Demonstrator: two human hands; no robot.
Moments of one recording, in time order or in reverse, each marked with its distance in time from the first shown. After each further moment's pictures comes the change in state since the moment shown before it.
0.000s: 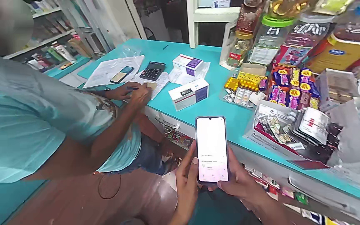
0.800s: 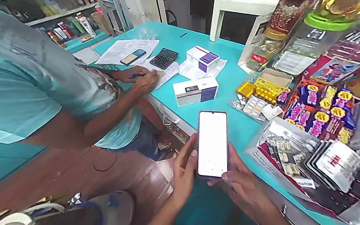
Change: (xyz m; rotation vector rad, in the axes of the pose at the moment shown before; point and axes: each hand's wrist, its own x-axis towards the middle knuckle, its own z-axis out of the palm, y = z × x) left_hand 0.027 -0.038 0.028 0.072 0.124 0.099; right_hand 0.028 -0.025 -0.059 0.210 -0.077 0.110
